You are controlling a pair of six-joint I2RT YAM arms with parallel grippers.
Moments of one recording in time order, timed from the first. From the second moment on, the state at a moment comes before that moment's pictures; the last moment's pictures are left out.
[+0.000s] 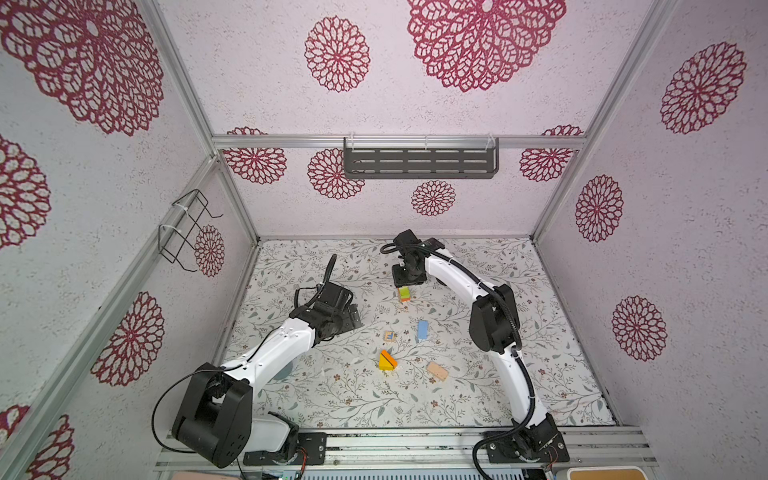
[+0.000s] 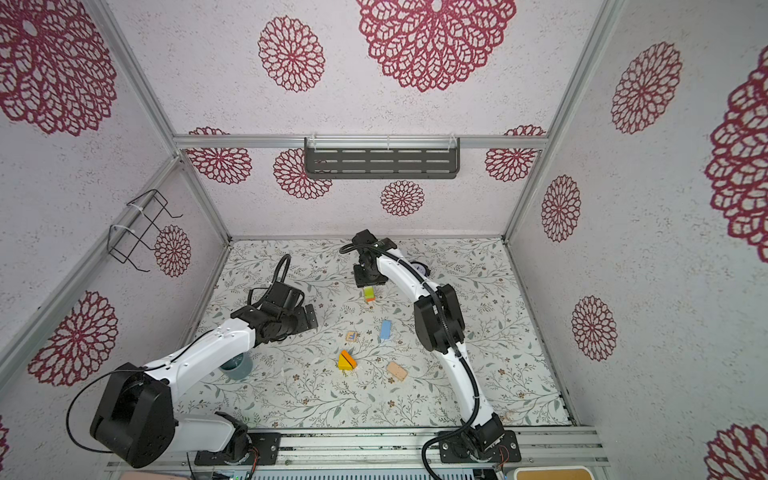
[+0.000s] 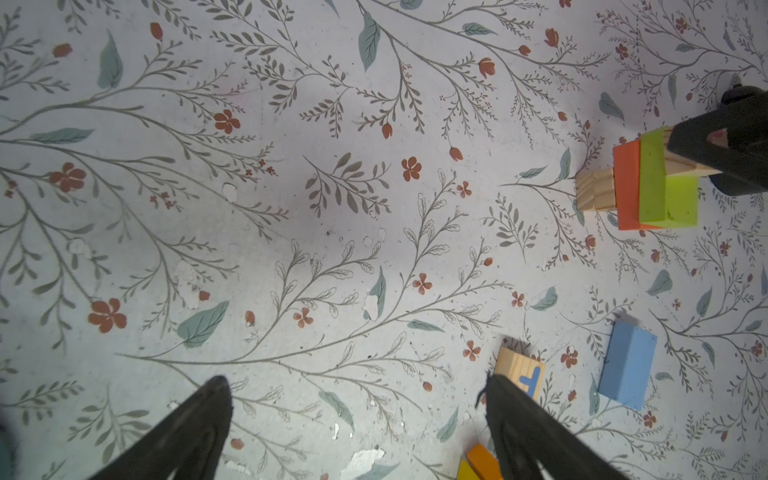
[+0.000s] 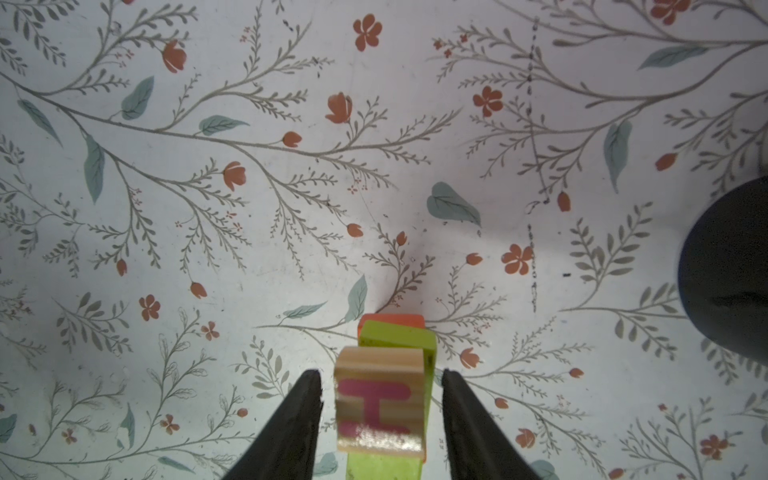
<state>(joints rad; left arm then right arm) -0.45 1.38 0.88 -0.55 -0.17 -0.71 0.60 2.39 2.26 -1.03 0.00 0.34</state>
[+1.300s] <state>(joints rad) -0.73 1.79 1.32 -0.73 -0.11 -0.56 0.38 1.26 1.00 -0.51 -0.01 0.36</state>
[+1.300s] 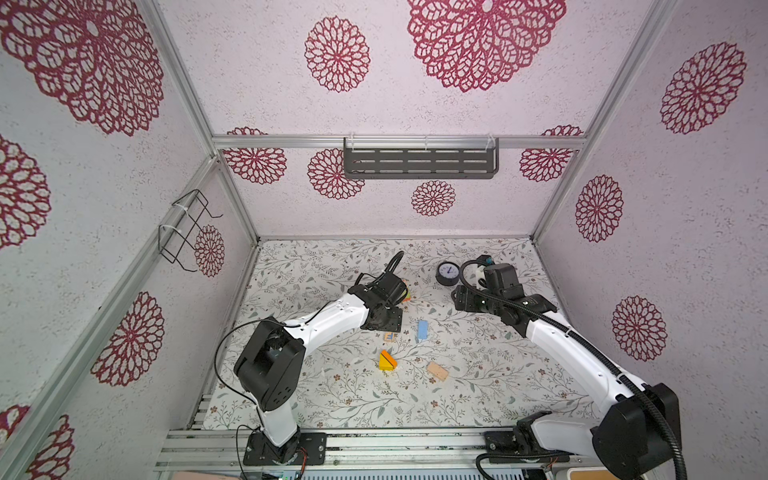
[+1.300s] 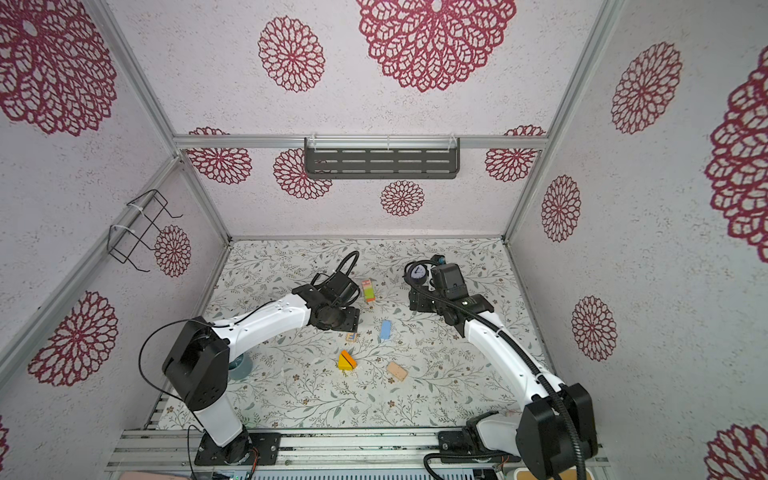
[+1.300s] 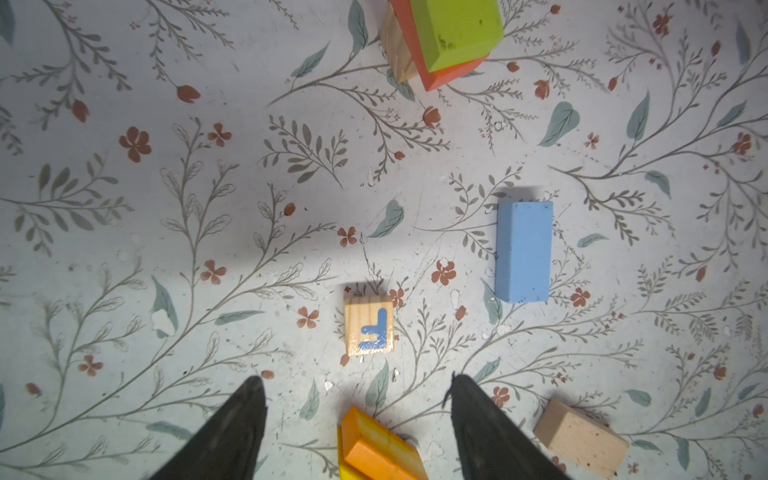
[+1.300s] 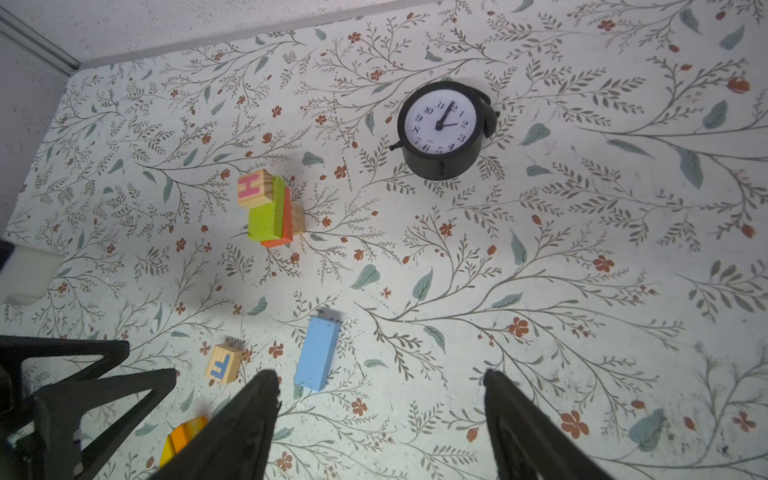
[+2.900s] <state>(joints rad) -0.78 2.02 1.45 -0.81 -0.16 -0.72 0.34 1.21 0.92 -0.49 -0.08 0.36</state>
